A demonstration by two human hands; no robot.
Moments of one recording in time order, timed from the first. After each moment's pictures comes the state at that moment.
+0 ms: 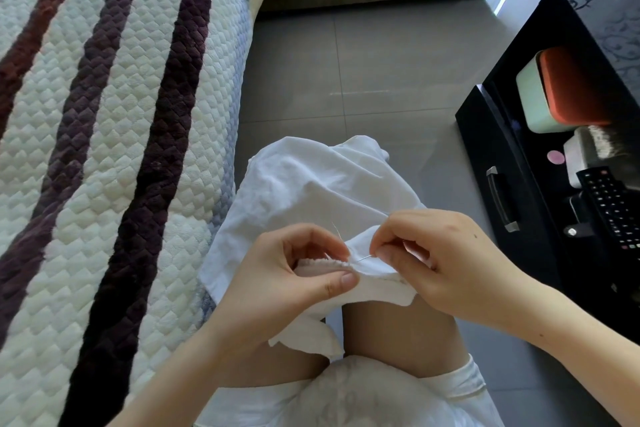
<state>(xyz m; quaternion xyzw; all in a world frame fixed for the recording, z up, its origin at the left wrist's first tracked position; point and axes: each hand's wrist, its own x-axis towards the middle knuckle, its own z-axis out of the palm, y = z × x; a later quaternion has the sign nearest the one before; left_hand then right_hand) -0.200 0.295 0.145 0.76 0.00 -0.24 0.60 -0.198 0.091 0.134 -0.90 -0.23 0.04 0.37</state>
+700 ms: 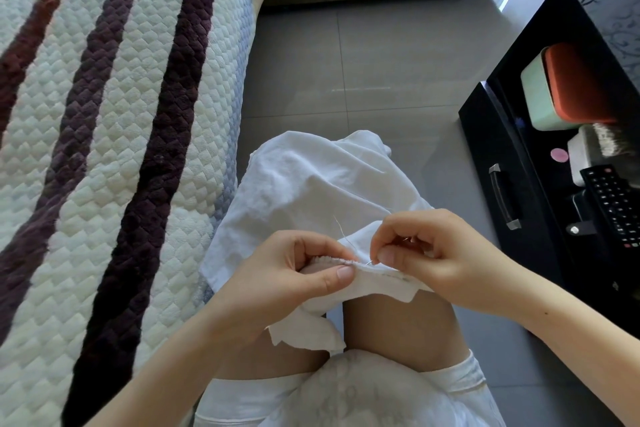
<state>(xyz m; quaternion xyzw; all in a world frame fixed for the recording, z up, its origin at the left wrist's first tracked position) -0.197 0.299 0.146 0.68 0.00 -0.36 0.64 -0.197 0.093 0.134 -0.82 -0.16 0.18 0.52</state>
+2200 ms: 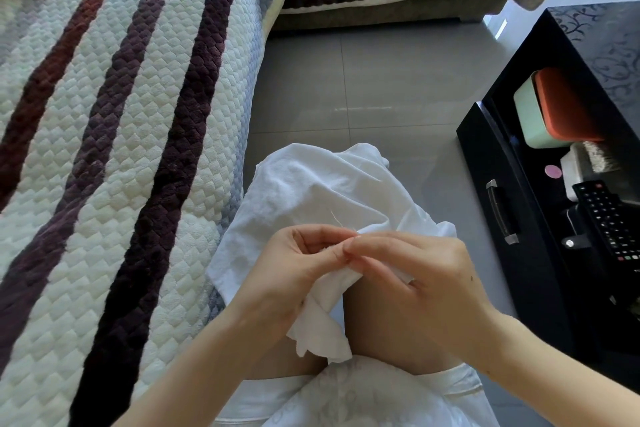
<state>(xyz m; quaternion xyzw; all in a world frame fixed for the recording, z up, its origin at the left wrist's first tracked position) -0.203 0.281 0.141 0.60 0.09 -0.26 0.75 -0.224 0.121 0.123 -0.83 -0.25 -0.17 0.47</state>
